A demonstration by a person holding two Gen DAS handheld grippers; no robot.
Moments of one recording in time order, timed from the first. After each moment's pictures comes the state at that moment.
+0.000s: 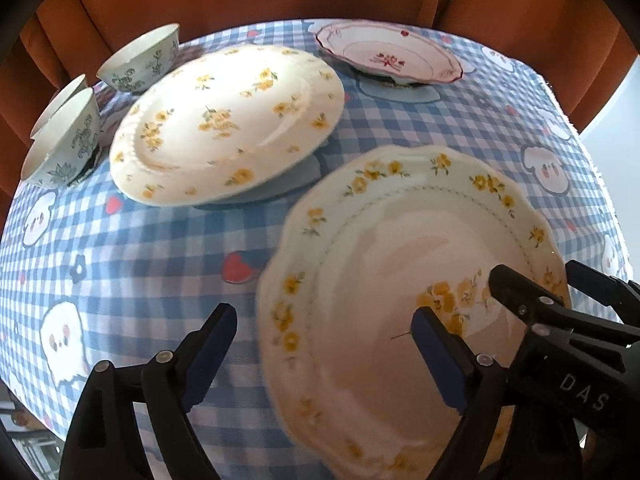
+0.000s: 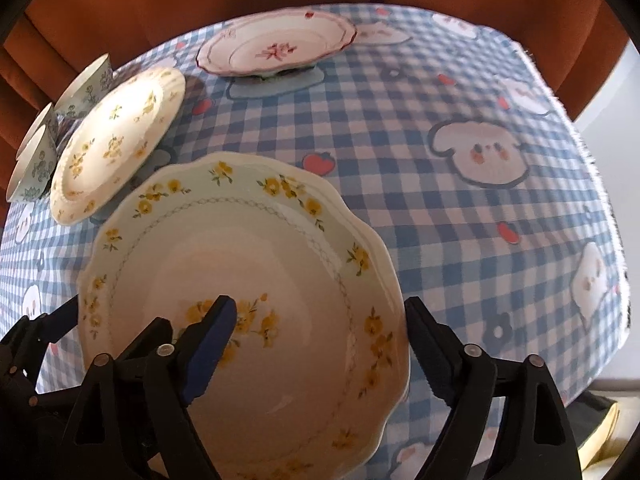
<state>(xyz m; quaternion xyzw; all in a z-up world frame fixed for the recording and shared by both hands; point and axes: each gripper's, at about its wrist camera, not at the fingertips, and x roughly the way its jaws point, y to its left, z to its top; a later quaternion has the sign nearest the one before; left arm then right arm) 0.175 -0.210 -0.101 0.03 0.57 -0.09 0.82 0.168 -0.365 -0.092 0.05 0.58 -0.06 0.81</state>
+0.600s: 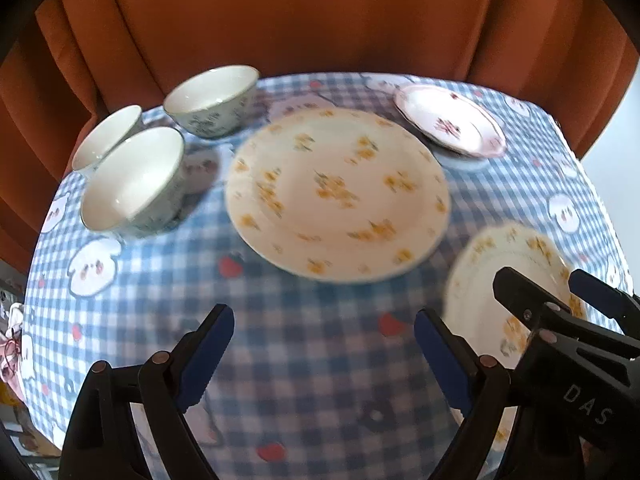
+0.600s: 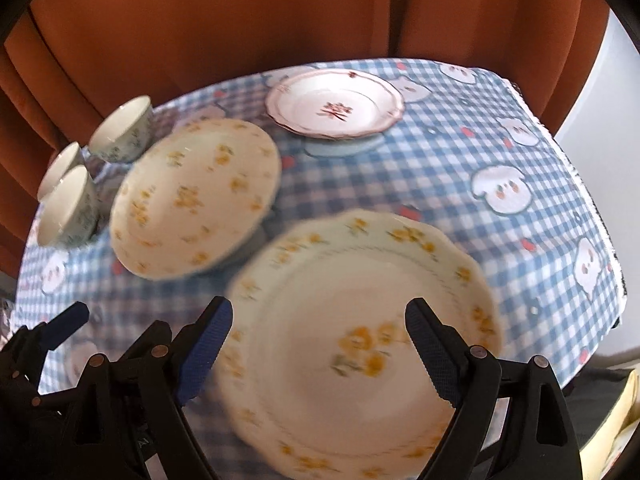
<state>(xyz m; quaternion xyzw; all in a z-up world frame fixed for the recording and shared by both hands) 0.216 -0.105 -0.054 0.04 0.52 -0.09 0.85 0.182 -0.258 -0.044 0.08 0.51 -0.09 0.85</state>
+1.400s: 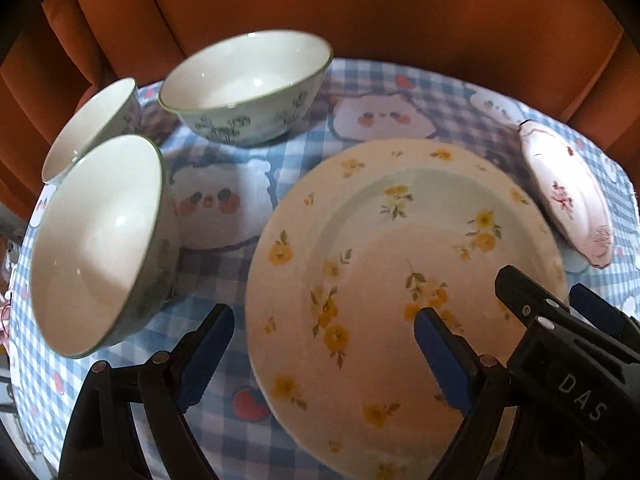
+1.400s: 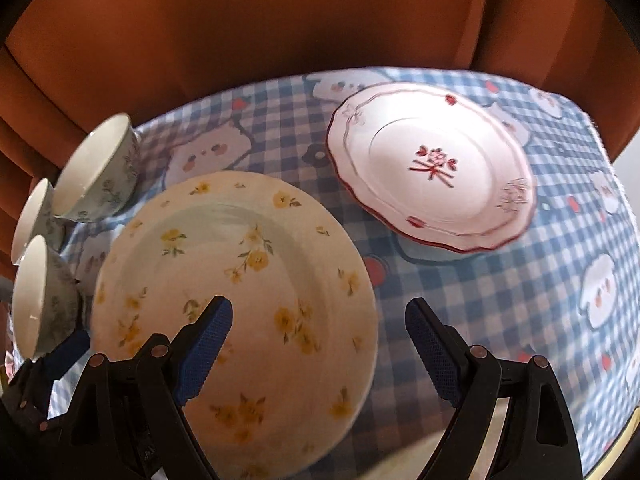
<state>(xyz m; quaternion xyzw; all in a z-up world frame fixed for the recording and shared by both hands) 0.340 -0.091 -0.117 0.00 0.56 0.00 0.83 0.343 -0.244 -0.105 0.07 0.54 -0.04 0.84</state>
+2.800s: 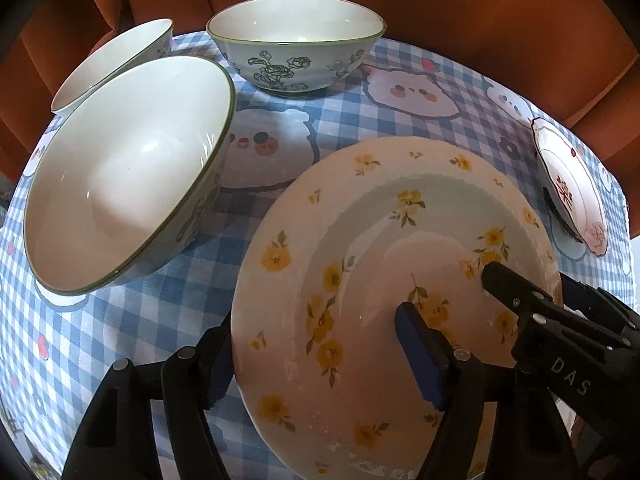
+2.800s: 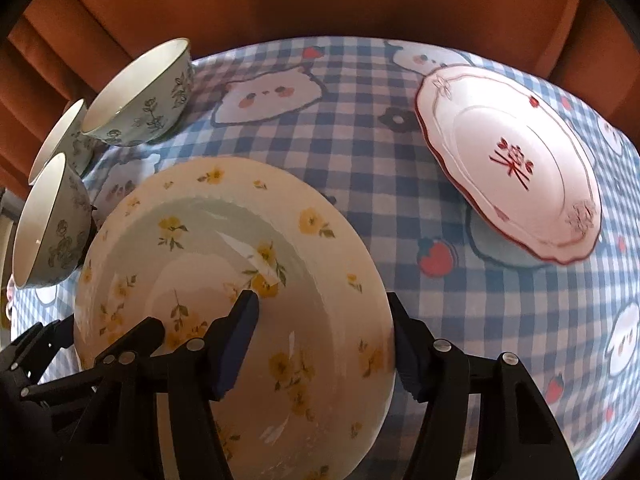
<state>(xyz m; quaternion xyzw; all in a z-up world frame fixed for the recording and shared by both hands) 0.315 -0.056 -0.121 -0.06 0.59 -0.01 0.81 0.340 -0.212 -0.120 0.02 0.58 0.07 0.81</state>
